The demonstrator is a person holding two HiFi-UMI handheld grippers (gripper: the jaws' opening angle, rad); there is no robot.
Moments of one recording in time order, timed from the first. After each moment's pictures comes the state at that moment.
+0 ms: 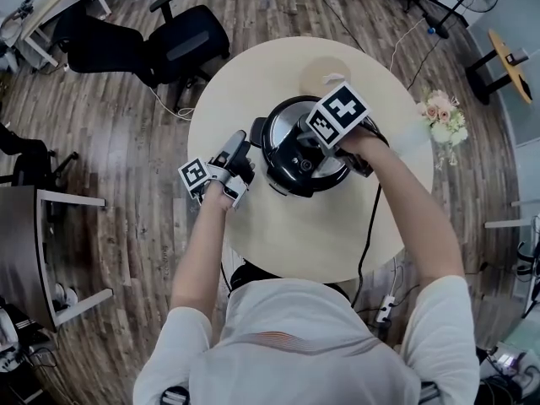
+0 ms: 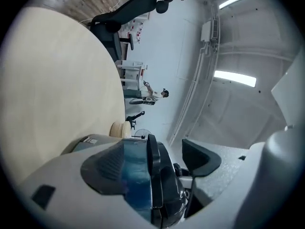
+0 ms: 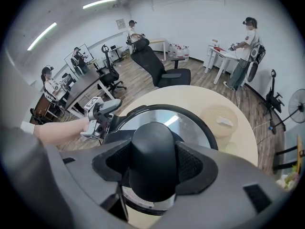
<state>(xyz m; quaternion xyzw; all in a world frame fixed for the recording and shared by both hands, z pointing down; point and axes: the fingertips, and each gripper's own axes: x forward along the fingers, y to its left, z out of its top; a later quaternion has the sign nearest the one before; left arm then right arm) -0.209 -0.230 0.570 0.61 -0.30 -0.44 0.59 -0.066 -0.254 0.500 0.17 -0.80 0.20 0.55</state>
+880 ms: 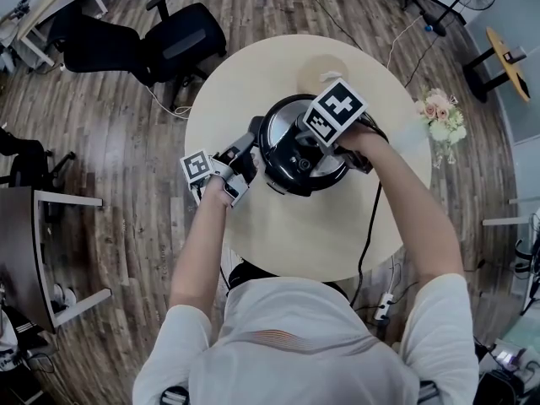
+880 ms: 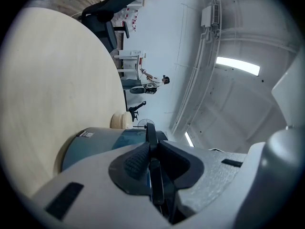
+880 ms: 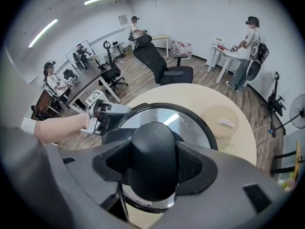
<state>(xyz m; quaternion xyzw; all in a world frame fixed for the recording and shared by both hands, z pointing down) -0.182 -0.236 0.560 0.65 -0.27 -0.38 0.60 -0.067 -0.254 0.501 0.16 -0.79 0.19 0.56</state>
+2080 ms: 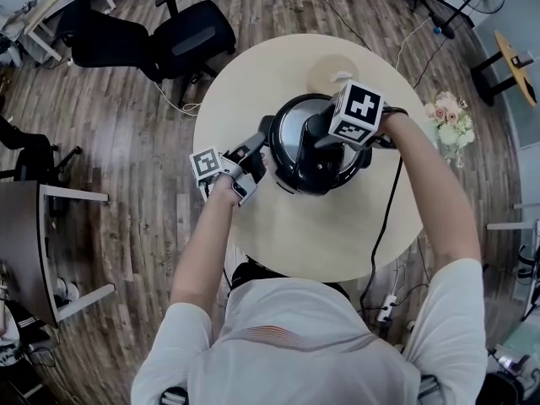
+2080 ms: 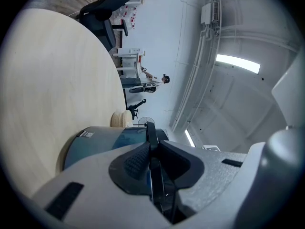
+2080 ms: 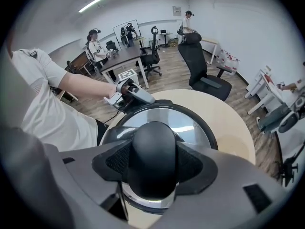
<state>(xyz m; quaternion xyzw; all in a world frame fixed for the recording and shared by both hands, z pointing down) -0.182 -0.235 0.560 0.66 -0.26 -0.37 0.60 -0.070 -0.238 0.502 -0.06 -0.80 0.04 0.59</state>
